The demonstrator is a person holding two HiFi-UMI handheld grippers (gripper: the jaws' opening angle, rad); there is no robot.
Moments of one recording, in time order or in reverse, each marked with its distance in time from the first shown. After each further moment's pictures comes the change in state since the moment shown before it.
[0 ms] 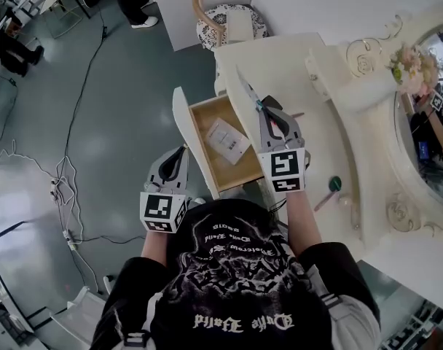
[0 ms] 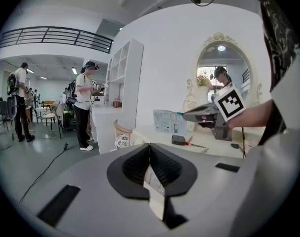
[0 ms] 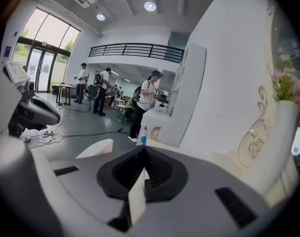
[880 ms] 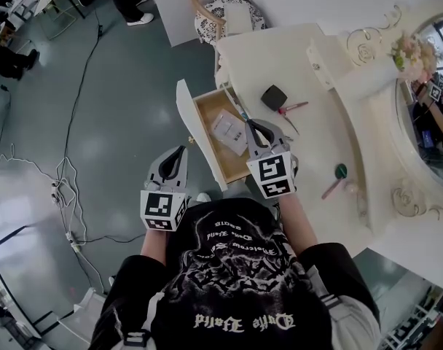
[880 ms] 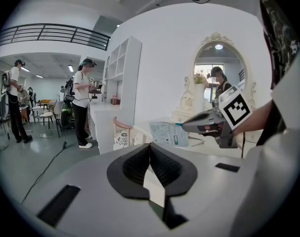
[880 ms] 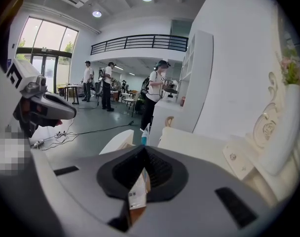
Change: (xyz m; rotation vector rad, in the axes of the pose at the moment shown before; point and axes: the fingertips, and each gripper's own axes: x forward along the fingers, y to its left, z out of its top) left arm -0.020 0.015 -0.019 0.011 0.032 -0.038; right arm -0.004 0.078 -0.031 0.046 0.103 0.108
